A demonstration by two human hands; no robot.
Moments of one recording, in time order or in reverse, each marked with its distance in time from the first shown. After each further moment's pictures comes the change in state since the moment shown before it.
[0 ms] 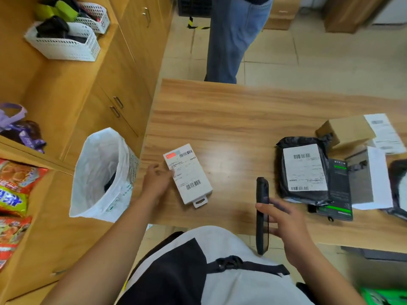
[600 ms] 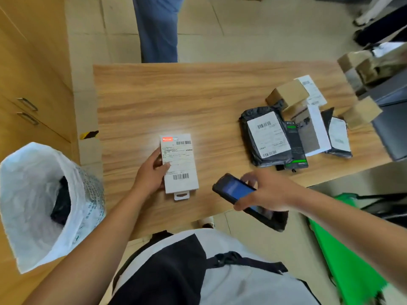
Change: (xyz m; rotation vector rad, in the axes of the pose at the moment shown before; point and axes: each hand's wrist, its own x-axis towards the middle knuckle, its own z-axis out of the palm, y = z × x) left_hand 0.044 0.012 0.024 0.043 -0.557 0.317; right_hand -0.028 -0.072 0.048 -1.127 -0.164 0.027
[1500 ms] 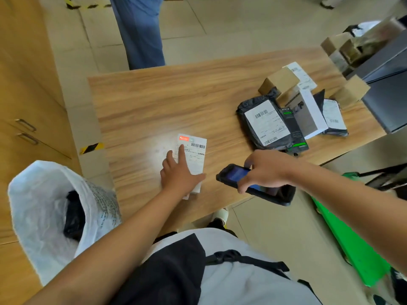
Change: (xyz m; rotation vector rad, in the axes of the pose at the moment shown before) left_hand -0.020 0.021 0.043 0.835 -0.056 0.078; right_hand -0.002 -0.037 0.002 -0.106 0.100 0.110
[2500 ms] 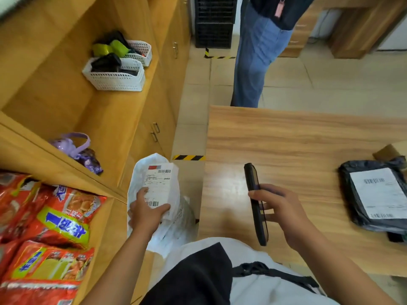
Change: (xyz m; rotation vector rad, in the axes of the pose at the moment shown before) left_hand -0.123 -0.240 -0.099 -0.498 0.618 -0.669; right_hand -0.003 -0.142 0.057 1.213 -0.041 -0.348
